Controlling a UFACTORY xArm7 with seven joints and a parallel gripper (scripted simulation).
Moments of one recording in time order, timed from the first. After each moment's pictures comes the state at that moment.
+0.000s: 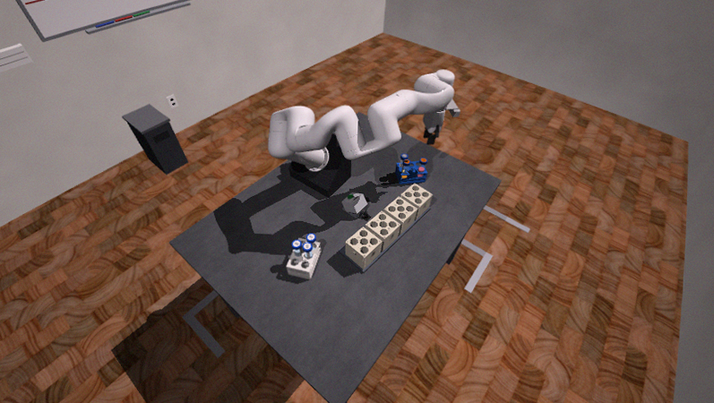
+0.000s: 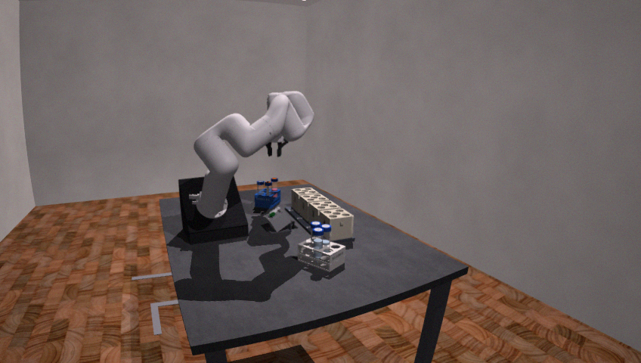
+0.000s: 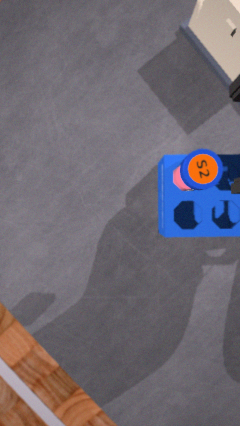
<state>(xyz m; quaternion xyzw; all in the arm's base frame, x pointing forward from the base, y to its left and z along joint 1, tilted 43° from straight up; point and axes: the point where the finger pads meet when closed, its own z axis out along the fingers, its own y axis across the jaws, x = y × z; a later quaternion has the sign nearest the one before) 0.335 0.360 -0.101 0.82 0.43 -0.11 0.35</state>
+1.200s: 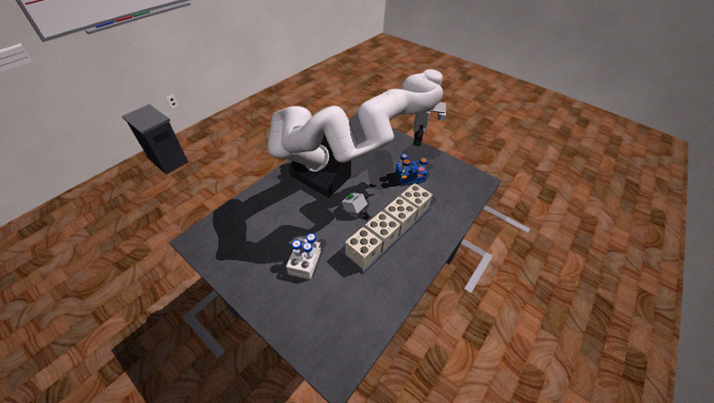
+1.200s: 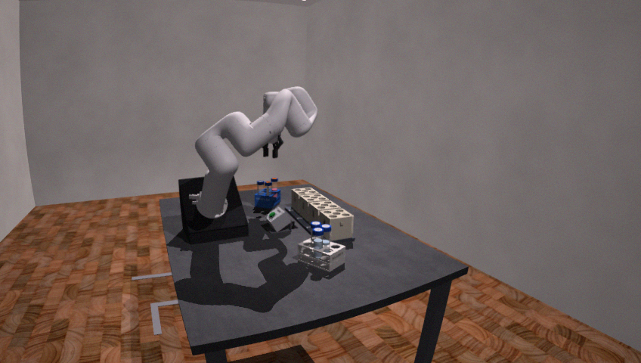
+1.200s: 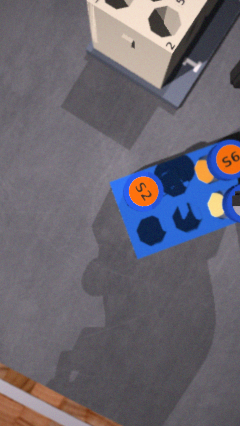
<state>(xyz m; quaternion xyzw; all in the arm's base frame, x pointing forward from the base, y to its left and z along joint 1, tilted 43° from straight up) 0.303 0.329 -0.074 0.88 0.28 -0.05 0.37</state>
